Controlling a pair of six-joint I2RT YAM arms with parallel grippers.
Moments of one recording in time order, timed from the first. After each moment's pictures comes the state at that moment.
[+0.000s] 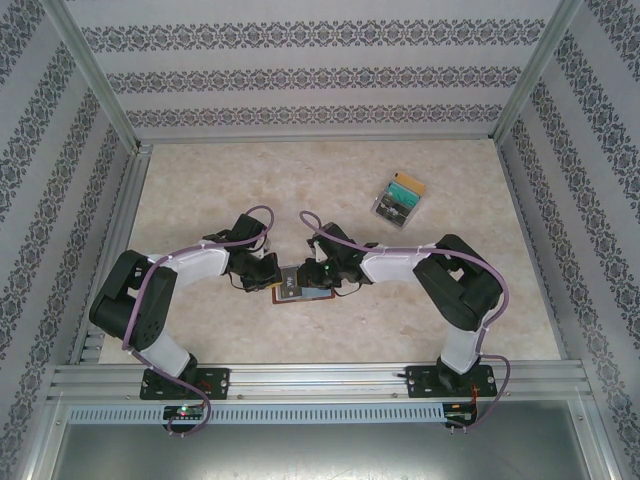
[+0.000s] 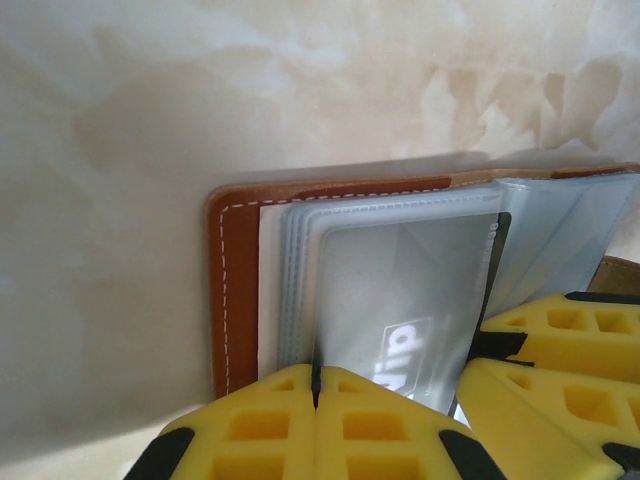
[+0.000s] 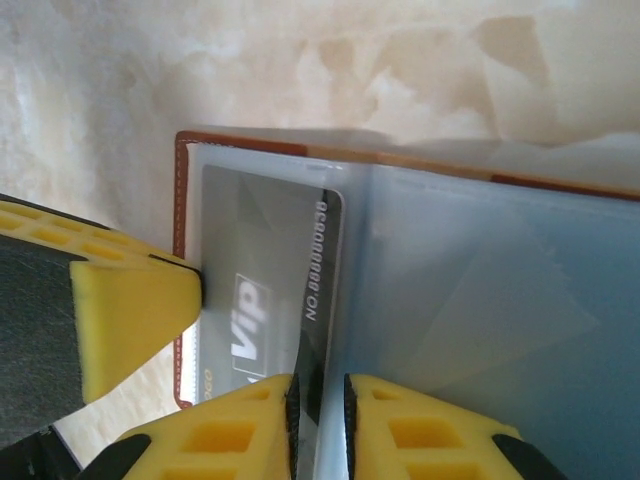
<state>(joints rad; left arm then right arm) -0.40 1.61 0.80 -0.42 0.43 -0.74 0.77 1.83 0.93 -0.05 -0.42 0.79</state>
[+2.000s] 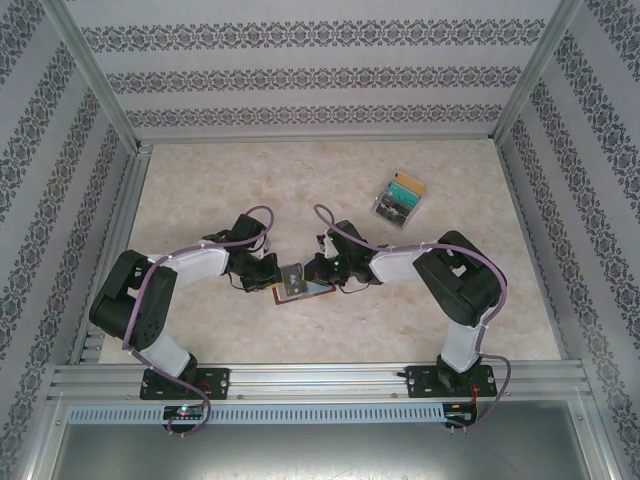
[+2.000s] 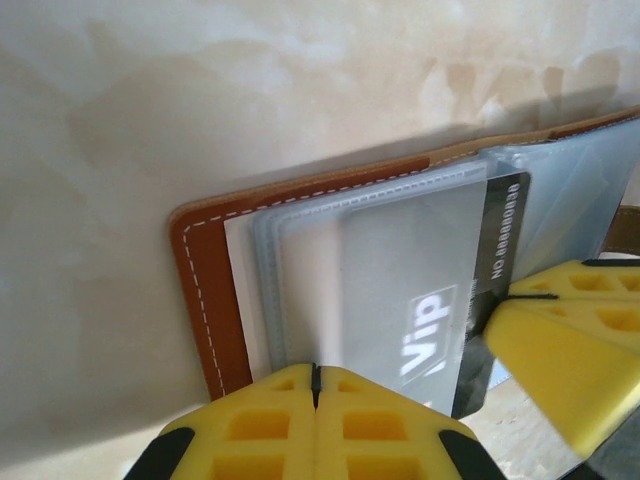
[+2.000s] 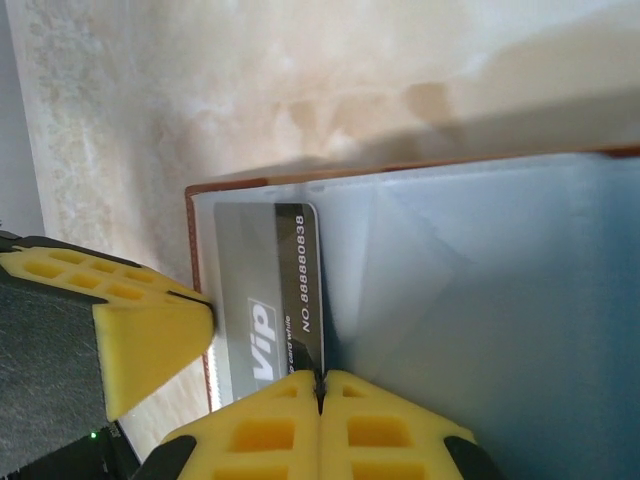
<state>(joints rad) -0.40 1.61 0.80 -0.42 0.45 -0.73 0.67 1.83 0.83 0.14 -0.54 0.87</state>
